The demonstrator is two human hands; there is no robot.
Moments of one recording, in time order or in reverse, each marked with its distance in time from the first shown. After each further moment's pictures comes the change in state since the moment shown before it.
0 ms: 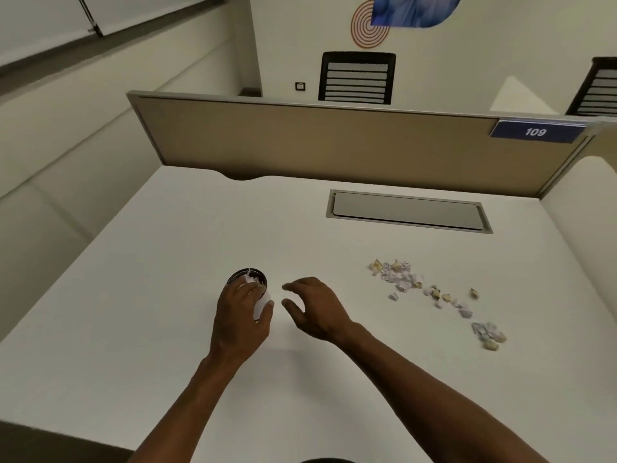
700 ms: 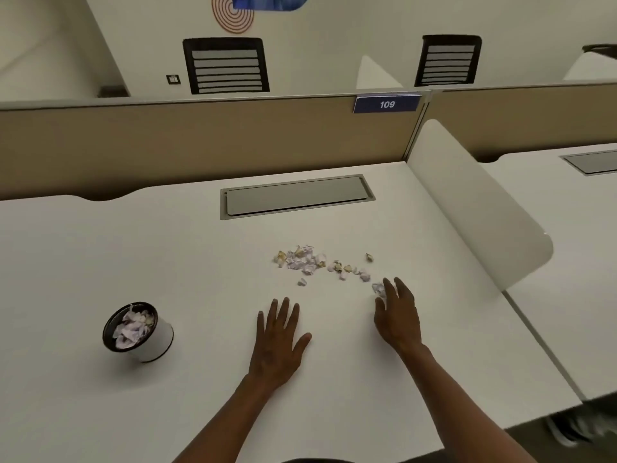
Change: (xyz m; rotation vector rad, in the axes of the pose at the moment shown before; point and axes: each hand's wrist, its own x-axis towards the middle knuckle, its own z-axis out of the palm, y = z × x) left_hand -0.040 0.143 0.167 0.108 -0.592 0.350; right_hand -0.214 0.181 -0.111 -0.152 0.406 0.949
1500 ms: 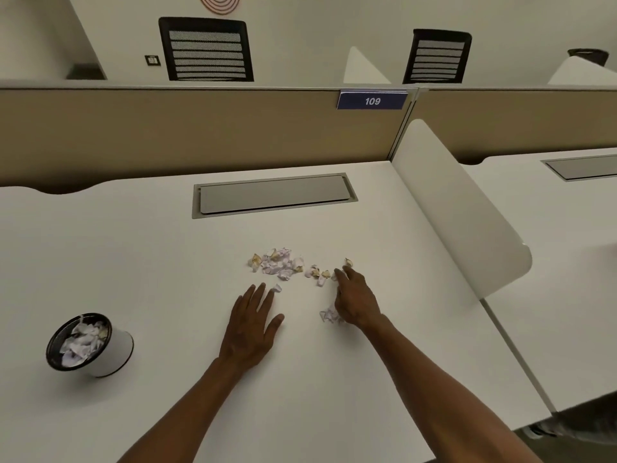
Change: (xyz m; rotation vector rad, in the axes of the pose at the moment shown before) left_hand 0.054 -0.005 -0.010 -0.112 0.156 0.029; right_hand 0.062 -0.033 0.000 -0.214 -0.286 -0.205
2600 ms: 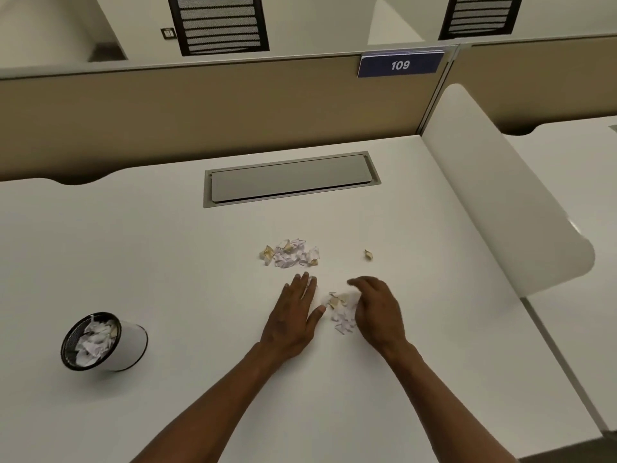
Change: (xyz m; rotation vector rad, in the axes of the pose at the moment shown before) left_hand 0.031 0.042 0.025 -0.149 -0.119 0.058; right_hand -0.023 0.012 0.020 0.243 0.249 -0.079
